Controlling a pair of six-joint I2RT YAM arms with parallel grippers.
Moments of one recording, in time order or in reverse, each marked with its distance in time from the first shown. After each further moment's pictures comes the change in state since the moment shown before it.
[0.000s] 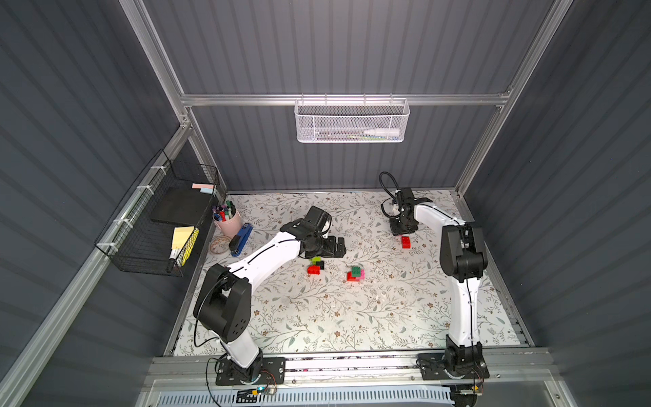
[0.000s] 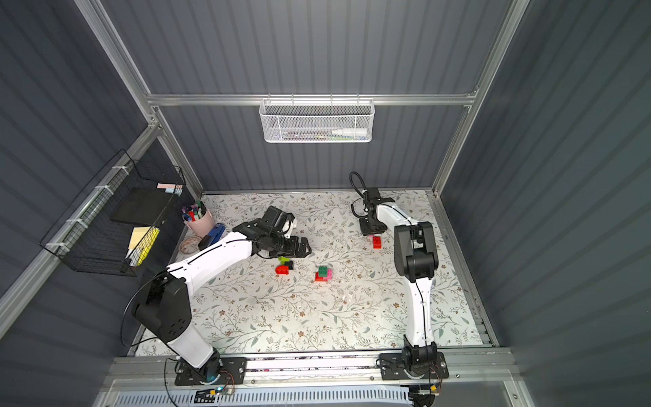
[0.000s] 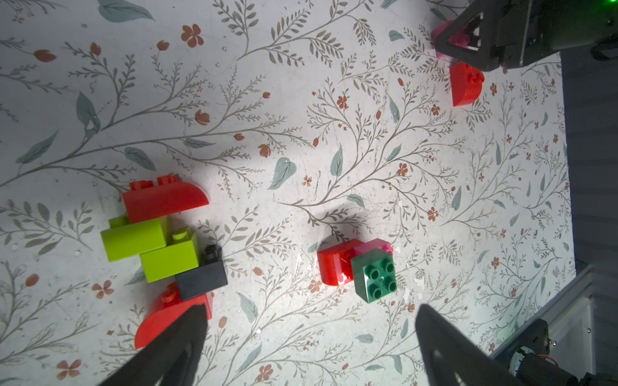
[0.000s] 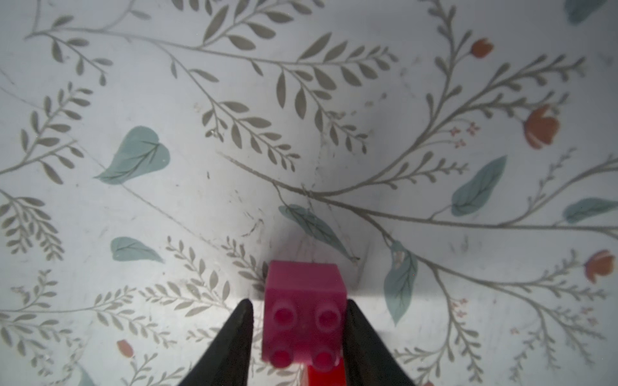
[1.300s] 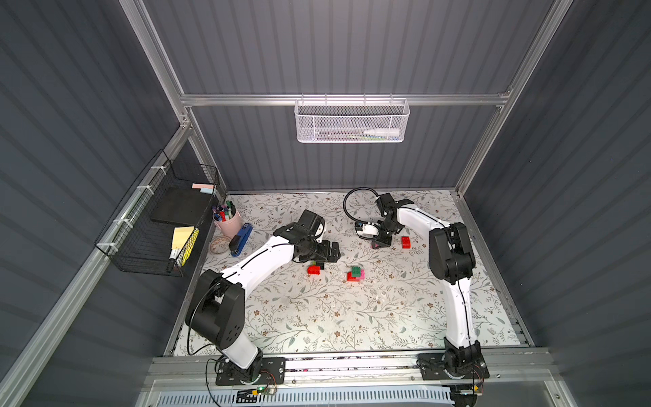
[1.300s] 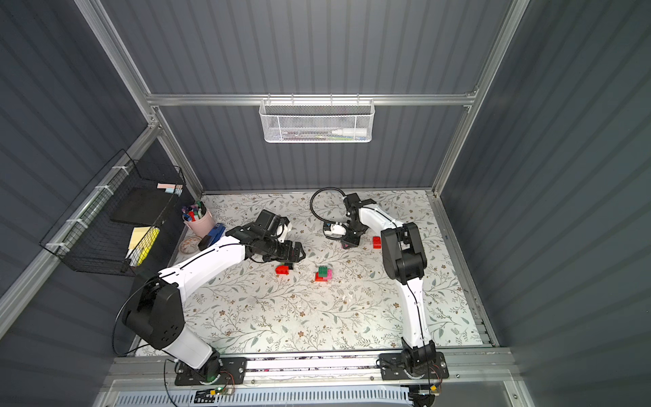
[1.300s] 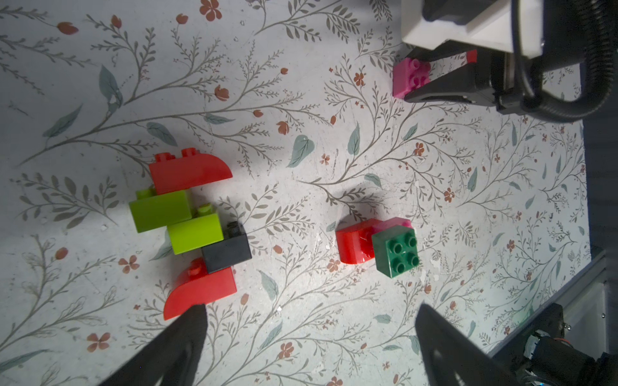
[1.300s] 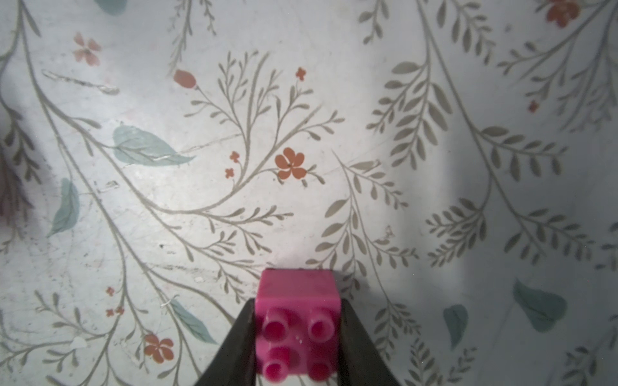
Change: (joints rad) left arm 0.039 -0.062 -0.084 -0.004 0.018 0.053; right arm 0.143 0.010 0.031 -0.156 -0.265 -1.014
